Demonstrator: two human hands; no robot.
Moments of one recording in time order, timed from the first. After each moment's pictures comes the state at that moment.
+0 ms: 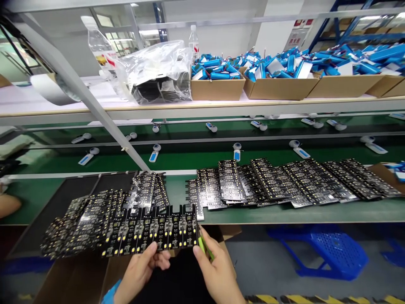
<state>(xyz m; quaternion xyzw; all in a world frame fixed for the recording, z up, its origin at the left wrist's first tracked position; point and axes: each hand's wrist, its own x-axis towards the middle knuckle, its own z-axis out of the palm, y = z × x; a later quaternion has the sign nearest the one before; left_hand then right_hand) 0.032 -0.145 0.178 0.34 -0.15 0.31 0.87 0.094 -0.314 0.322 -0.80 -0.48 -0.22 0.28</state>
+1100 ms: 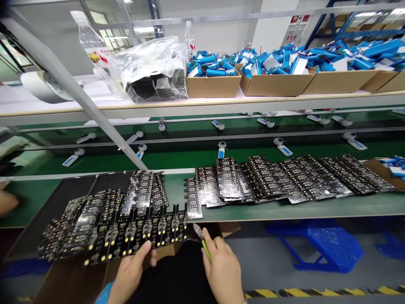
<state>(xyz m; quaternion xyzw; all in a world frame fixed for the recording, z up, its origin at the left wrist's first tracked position) 0.023 -0.133 0.169 0.48 0.02 0.43 0.76 0.122 -0.336 0.307 -0.86 -0.35 -0.35 -0.11</state>
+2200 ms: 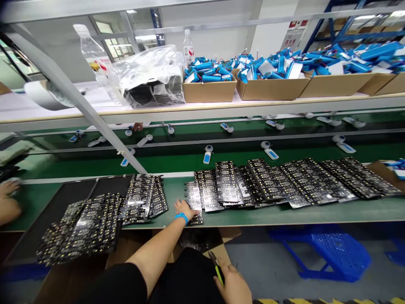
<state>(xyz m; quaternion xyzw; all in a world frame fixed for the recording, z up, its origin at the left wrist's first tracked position) 0.264 -0.113 0.294 0.70 0.27 0.35 0.56 0.215 -0.407 0.274 -0.91 -0.30 -0.26 -0.09</state>
